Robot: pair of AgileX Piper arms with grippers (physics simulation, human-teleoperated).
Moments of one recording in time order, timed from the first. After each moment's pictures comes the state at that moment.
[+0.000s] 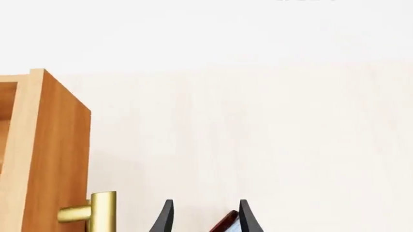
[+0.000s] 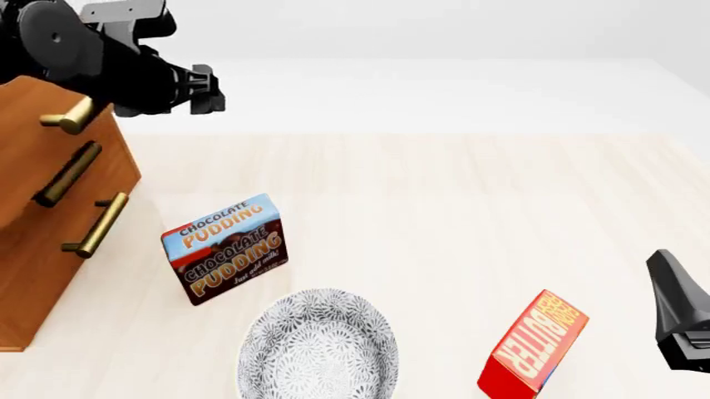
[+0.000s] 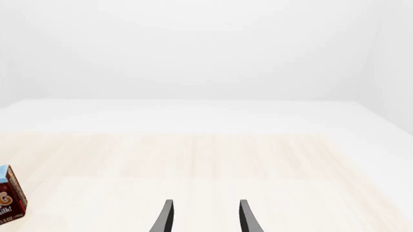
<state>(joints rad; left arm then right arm) -0.21 1.51 -1.25 0.53 -0.14 0.01 0.01 -0.01 -0.01 0.00</state>
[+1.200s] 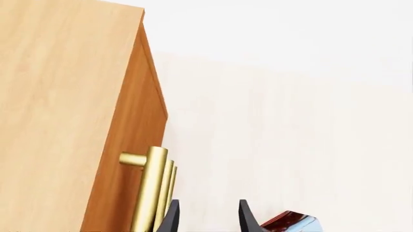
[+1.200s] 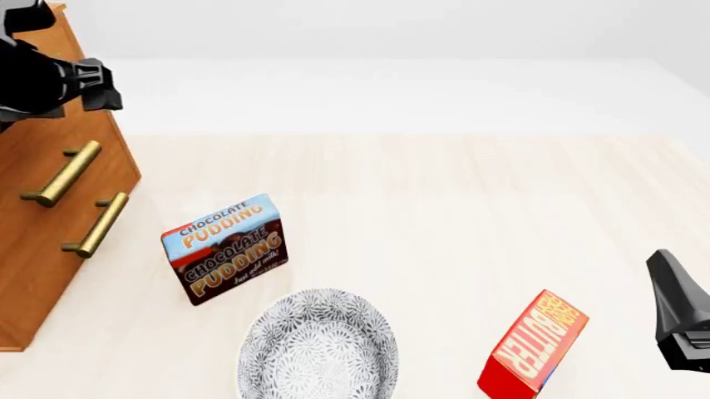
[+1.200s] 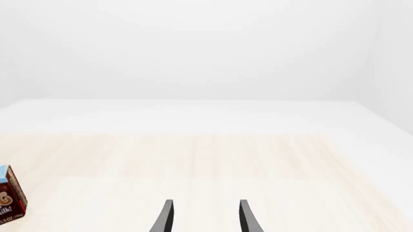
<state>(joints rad) 0.08 1.40 -1.21 0.63 -0.07 0.01 0.01 -0.01 -0.01 0.00</state>
